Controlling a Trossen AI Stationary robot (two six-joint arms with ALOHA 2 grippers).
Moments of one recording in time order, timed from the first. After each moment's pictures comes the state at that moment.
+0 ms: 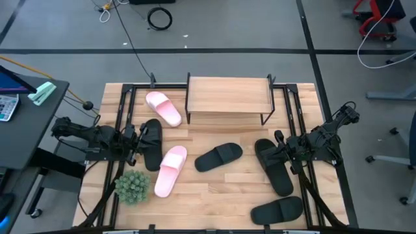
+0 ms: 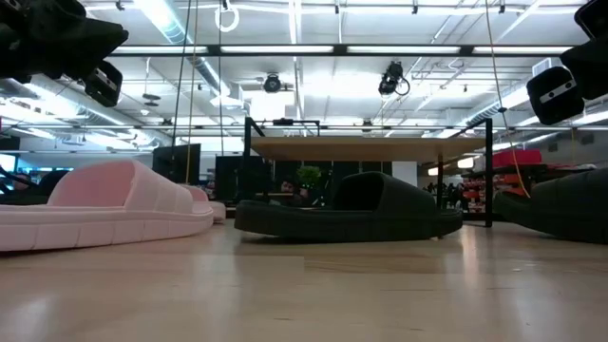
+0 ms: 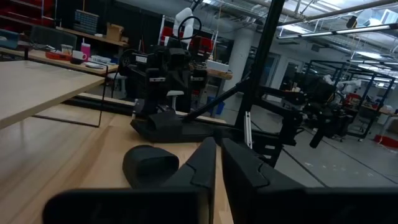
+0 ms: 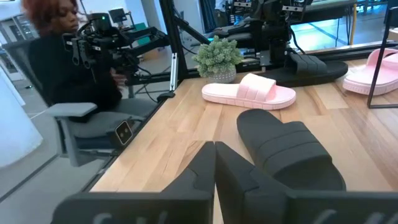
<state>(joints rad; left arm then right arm) -0.30 0.02 0.03 0.12 -0.17 -0.25 0.58 0.02 0.09 -0.18 0.27 0.27</state>
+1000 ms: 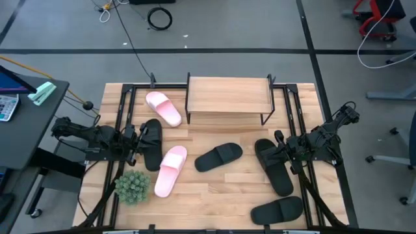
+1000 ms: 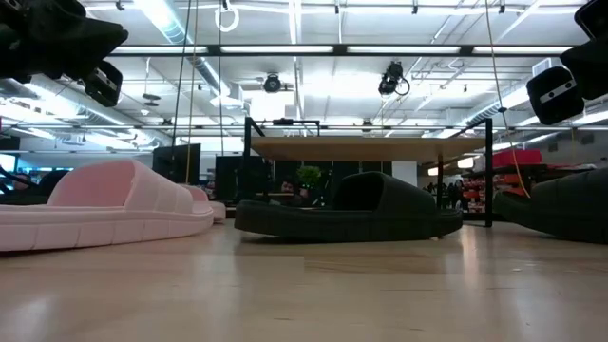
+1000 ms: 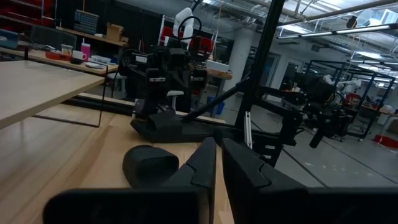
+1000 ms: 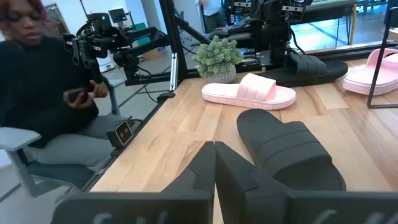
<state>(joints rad) -0.30 0.02 0.03 0.12 -0.18 -0.25 0.58 0.02 0.09 -0.18 0.27 0.27</state>
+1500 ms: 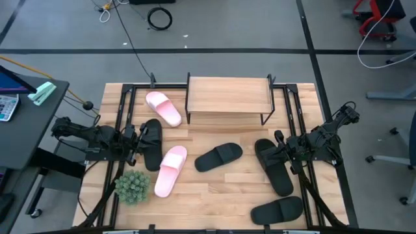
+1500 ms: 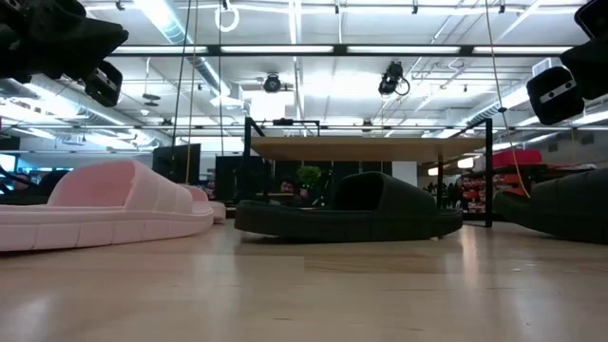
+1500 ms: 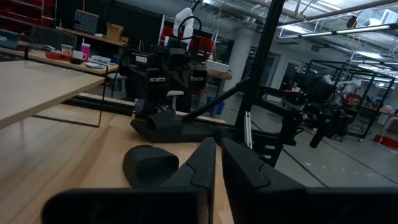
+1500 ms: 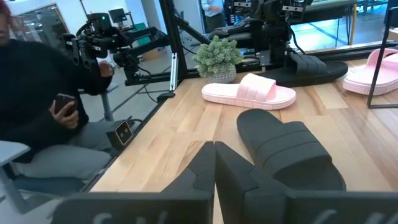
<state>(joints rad) -0.30 0.02 0.03 0.12 -0.17 -0.25 0.58 0.02 0.09 -0.18 0.27 0.27</state>
